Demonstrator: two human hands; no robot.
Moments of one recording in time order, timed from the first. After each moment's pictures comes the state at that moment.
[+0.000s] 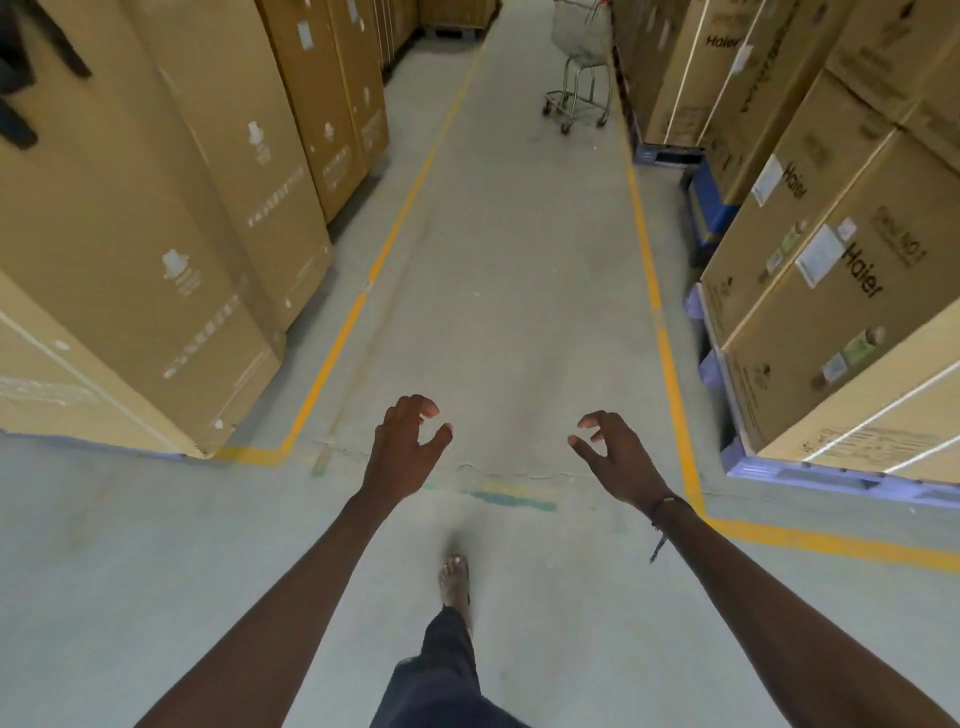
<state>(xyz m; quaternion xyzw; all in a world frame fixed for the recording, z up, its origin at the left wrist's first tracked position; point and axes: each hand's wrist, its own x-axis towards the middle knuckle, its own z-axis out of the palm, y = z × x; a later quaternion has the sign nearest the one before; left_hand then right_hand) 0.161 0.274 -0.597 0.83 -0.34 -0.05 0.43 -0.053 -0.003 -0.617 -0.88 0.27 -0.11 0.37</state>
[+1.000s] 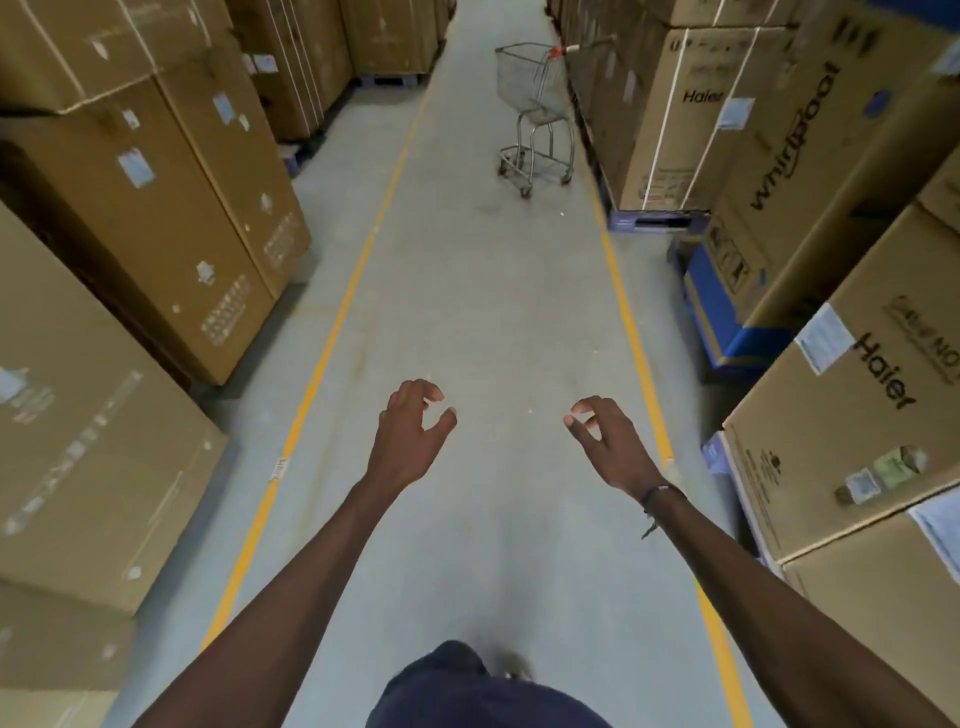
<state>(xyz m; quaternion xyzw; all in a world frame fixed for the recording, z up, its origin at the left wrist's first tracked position) 0.791 -0.466 -0.529 0.82 -0.37 -0.08 0.43 0.568 -0.707 -0.565 -0.85 0.30 -0.17 0.41</state>
